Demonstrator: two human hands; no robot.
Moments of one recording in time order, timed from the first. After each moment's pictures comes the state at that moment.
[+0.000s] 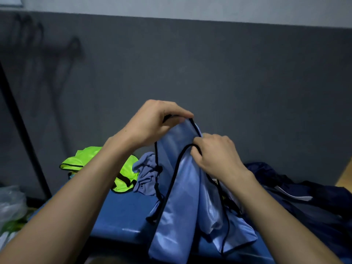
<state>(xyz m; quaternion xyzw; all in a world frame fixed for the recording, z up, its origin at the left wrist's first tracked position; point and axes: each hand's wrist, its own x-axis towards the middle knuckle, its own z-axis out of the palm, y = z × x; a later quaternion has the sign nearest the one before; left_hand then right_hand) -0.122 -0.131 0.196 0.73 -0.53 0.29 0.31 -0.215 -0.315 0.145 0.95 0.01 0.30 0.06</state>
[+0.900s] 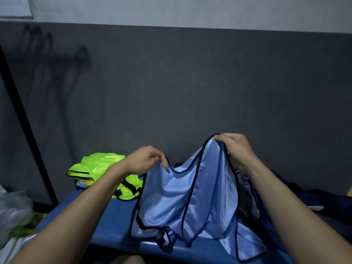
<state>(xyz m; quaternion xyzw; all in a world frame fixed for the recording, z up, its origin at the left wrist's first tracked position) -0.042 -0.101 0.113 0.87 -0.41 -0.02 0.27 -0.152 -0.386 0.145 0.76 -0.11 0.26 -0.58</state>
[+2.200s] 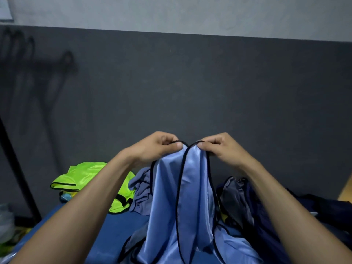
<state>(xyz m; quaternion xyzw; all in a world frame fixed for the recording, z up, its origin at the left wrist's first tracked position) -0.055 -0.158 0.167 0.71 -0.44 -0.13 0.53 -0.156 -0.384 0.176 0.86 0.08 0.17 -0.48</state>
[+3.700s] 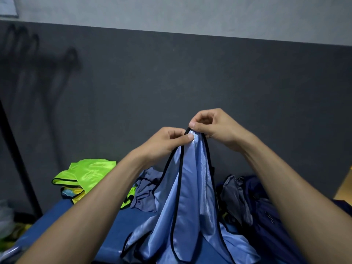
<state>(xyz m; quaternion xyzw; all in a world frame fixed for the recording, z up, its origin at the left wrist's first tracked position) -0.082 -0.164 0.171 0.66 -0.43 -0.14 0.60 -0.154 -0.352 0.229 0.87 0.12 0.16 -0.46</state>
